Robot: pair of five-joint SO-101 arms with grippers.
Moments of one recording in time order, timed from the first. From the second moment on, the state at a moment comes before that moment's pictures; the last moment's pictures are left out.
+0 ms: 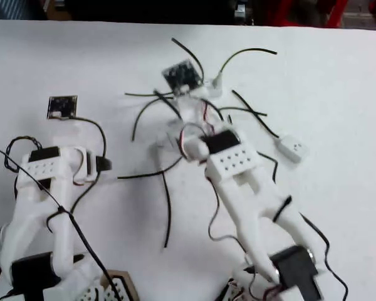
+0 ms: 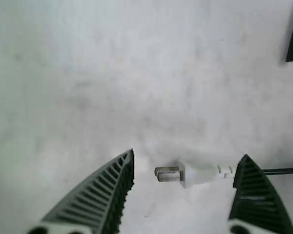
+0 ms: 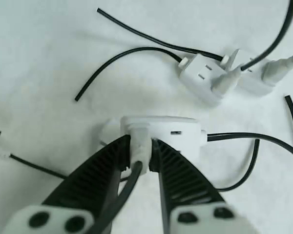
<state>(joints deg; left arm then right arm) -18.9 -18.0 50.1 49.5 -7.3 -27.3 -10.4 24.9 42.8 5.1</state>
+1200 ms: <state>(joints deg) -18.9 -18.0 50.1 49.5 -7.3 12.4 12.4 5.7 72.1 39.3</state>
